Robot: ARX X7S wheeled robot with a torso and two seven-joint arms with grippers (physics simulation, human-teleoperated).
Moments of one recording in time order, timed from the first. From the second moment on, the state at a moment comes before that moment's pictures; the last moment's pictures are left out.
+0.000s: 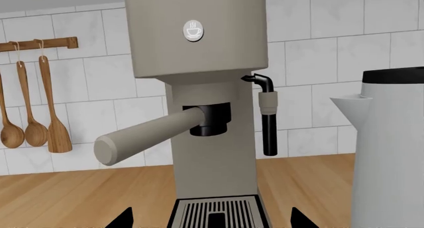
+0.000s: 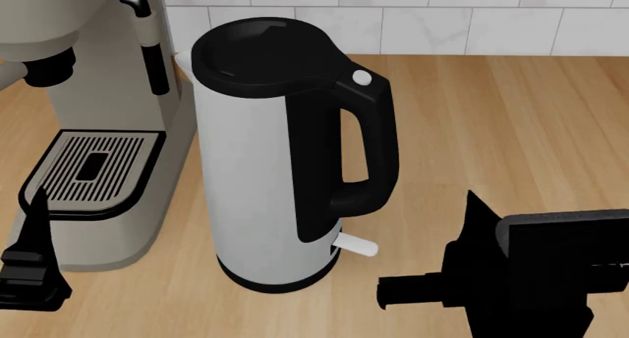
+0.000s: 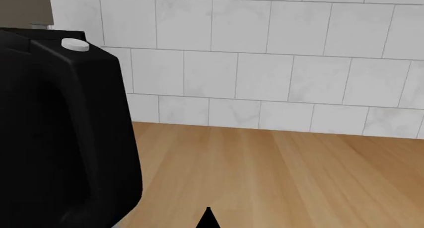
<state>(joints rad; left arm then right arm) -0.18 -0.38 -0.04 0.68 -0.37 -0.62 -0.20 0.34 0.33 0.06 -0.62 0.42 0.89 0.10</state>
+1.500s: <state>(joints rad) -0.16 -0.40 -0.07 0.68 -0.41 -0.59 -0.21 0.36 0.29 -0.05 -0.48 0.54 0.88 0.00</state>
